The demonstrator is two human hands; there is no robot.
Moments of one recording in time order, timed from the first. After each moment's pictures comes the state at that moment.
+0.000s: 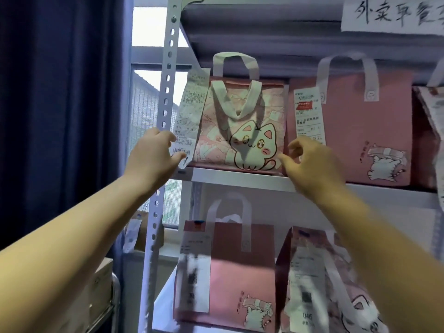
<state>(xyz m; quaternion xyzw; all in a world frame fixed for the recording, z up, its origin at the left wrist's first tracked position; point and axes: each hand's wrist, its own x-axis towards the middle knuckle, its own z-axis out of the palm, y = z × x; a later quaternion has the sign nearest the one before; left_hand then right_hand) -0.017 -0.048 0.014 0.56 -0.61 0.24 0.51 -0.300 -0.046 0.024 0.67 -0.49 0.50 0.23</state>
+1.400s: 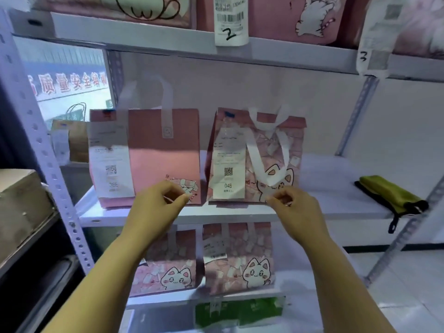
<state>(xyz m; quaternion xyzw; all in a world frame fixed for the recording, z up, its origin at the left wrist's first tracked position) -0.190 -0.002 -0.235 0.57 -0.68 -0.18 0.43 -0.453 0.027 -0.241 0.57 -0.70 0.41 -0.10</state>
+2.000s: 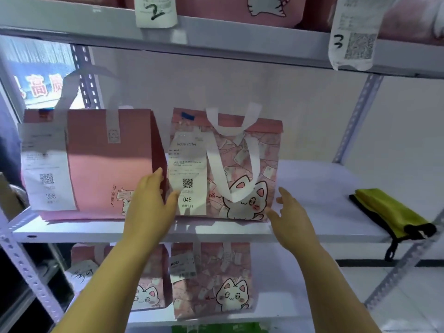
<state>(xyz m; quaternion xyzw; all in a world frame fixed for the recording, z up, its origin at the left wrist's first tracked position) -0.295 -0.055 -0.248 0.62 -0.64 -0.10 0.44 -0.550 -0.042 -0.268 0.58 -0.72 0.34 -0.16</state>
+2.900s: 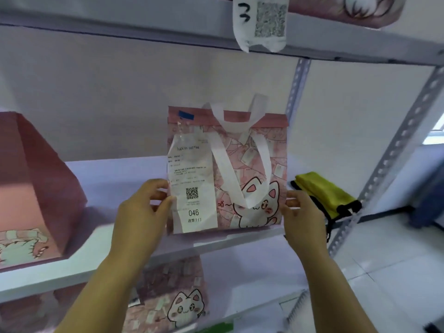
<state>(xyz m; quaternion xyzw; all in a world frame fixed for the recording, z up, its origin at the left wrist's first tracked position) -0.410 -0.081 -0.244 0.54 -0.66 -0.24 0.47 -0.671 -0.025 -0.275 0.40 -0.76 0.50 -0.09</state>
